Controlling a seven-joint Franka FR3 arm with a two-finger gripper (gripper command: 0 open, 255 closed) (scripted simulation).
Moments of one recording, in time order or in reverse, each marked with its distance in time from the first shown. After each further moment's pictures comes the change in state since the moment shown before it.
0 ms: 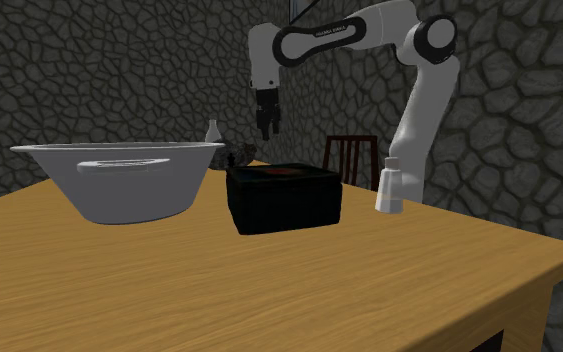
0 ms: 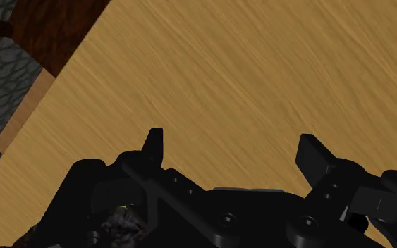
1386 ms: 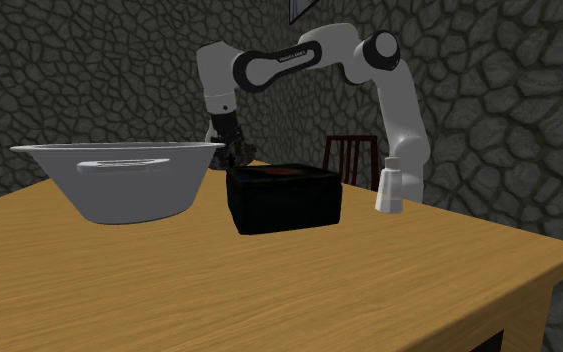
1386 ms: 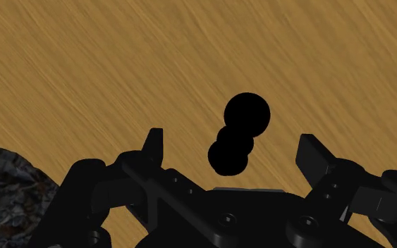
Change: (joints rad) arm 0.118 0.521 0.148 0.351 -0.319 -0.006 0.342
